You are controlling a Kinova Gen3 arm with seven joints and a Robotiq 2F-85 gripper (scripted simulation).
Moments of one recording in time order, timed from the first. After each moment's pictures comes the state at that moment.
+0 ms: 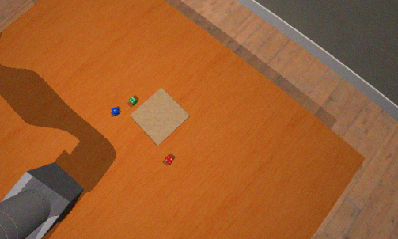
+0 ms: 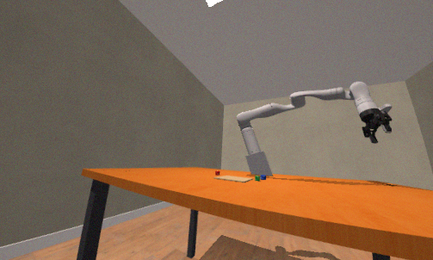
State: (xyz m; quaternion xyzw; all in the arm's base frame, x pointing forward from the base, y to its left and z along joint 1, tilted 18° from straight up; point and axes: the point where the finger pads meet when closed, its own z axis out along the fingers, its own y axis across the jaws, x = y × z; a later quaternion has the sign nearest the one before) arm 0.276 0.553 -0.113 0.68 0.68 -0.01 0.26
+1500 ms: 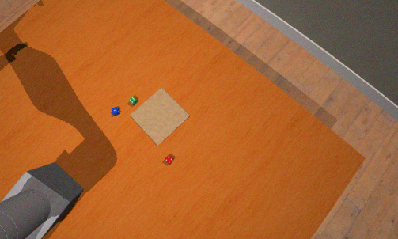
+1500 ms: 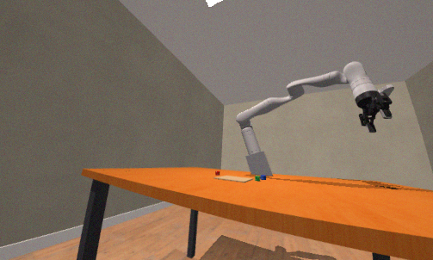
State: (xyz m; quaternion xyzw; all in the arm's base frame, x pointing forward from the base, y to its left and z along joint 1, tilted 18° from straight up) arm 0.414 0.465 -0.063 0.70 0.67 -0.03 0.25
